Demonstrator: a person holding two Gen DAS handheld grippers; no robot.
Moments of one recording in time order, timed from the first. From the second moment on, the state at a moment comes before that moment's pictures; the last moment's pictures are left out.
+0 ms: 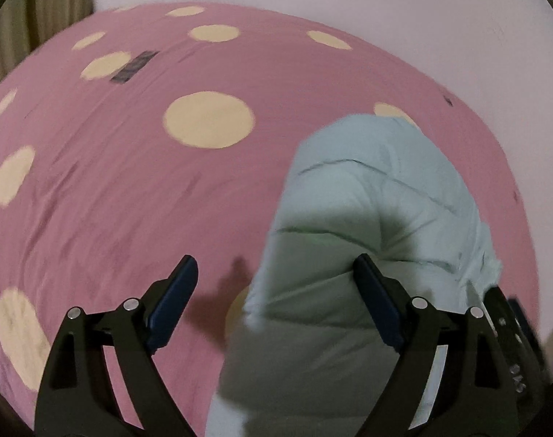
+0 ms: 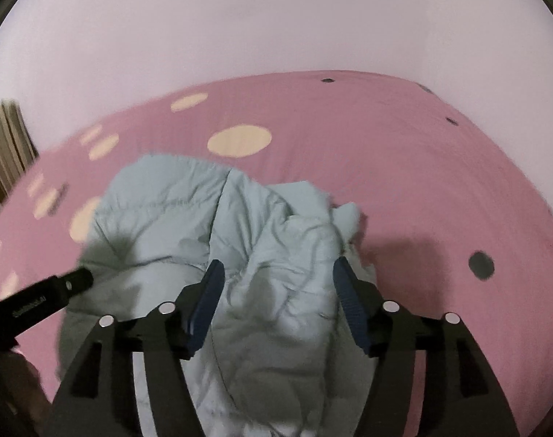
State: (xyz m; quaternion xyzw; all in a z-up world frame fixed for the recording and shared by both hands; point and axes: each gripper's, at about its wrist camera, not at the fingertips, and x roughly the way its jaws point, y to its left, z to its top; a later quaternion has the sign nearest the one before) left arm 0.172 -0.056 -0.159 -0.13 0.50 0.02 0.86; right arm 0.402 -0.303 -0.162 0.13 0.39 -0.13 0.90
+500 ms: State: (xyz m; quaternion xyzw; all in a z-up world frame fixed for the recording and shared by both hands) left arm 0.142 -0.020 -0.180 -0.29 0.50 0.06 0.81; right arm 0.370 -0.352 -0.207 0.34 0.39 -0.11 0.85
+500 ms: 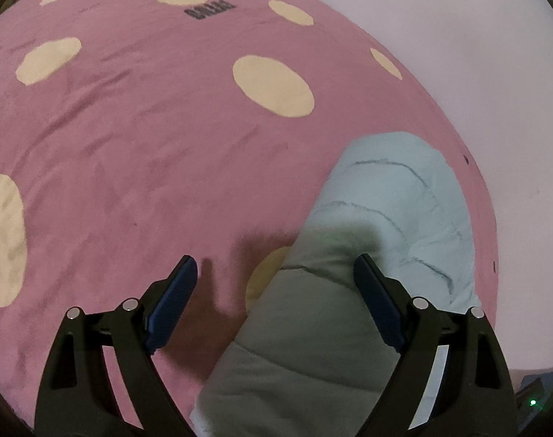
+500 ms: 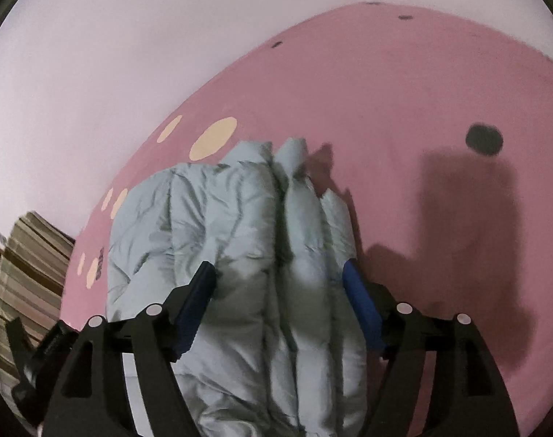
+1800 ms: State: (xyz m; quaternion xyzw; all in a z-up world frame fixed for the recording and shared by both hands) left arm 0.173 -0.017 -0.143 -0.30 0.46 -0.09 0.83; right arm 0.415 -0.294 -0.201 0.36 0.35 0.01 0.86
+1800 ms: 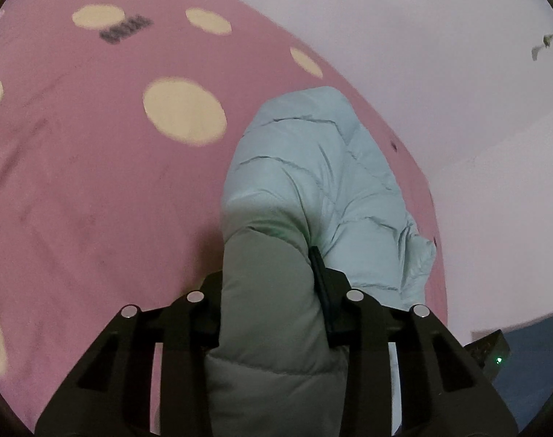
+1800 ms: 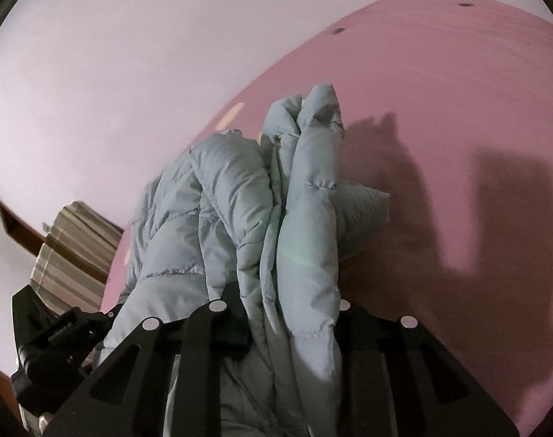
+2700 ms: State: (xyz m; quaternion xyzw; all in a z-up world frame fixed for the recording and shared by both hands) left arm 0.241 0.072 -0.182 -0.29 0.45 -0.01 0.84; right arm 0.526 -0.228 -0.245 0.37 0.39 0.03 0.84
